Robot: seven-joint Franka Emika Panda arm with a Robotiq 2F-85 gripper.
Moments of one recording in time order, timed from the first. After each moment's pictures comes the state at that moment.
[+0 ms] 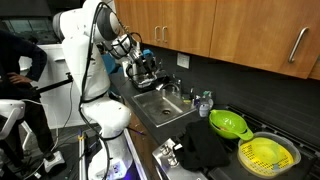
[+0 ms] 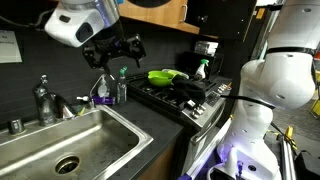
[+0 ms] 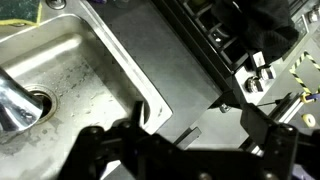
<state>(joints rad) 0.50 -0.10 0.49 -2.12 -0.56 1.67 -1.44</state>
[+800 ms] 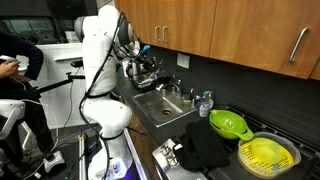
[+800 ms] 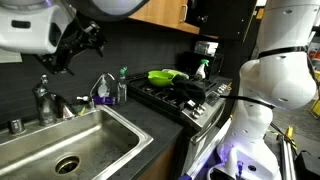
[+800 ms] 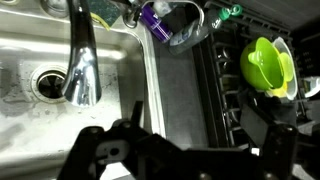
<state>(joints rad) 0.54 0.13 0.54 -1.91 -0.86 1.68 -1.86</state>
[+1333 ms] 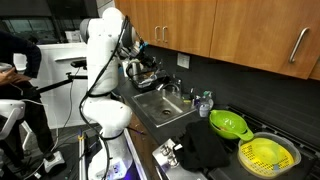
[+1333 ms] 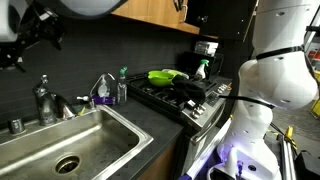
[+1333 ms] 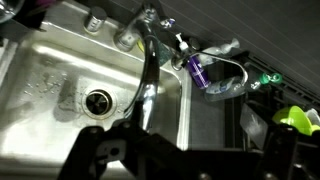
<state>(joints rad) 0.57 0.22 0.54 -1.80 -0.99 1.86 -2.04</state>
